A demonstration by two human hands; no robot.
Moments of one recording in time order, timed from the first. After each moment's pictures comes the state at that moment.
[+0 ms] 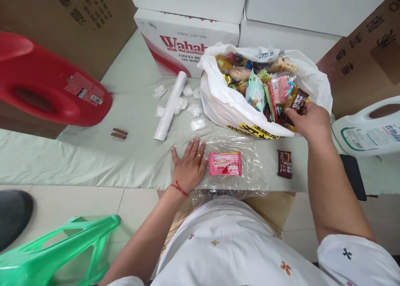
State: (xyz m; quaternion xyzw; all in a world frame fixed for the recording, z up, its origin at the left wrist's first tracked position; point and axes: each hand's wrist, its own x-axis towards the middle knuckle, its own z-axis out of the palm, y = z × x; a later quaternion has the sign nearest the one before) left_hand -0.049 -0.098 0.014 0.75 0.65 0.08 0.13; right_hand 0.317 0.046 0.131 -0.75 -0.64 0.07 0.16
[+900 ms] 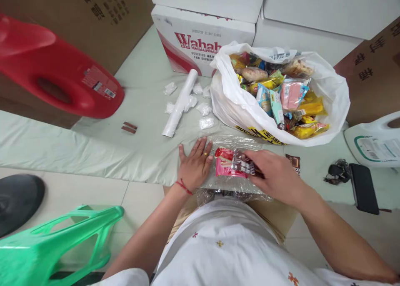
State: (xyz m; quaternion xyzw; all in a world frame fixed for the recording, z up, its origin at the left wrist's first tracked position) left_hand -0.055 -0.100 0.014 0.75 0.64 0.09 0.15; right_hand 0.215 -0.080 0.132 -0.42 -0.89 0.14 0.07
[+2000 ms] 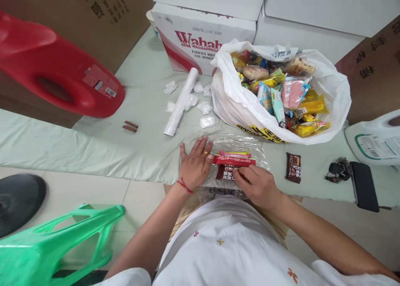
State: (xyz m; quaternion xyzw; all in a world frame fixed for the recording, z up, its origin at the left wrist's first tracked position) left_hand -0.058 -0.101 0.014 0.74 0.64 0.11 0.16; right_hand 0.198 -0.119 0.068 -0.31 -0.94 -0.03 0.13
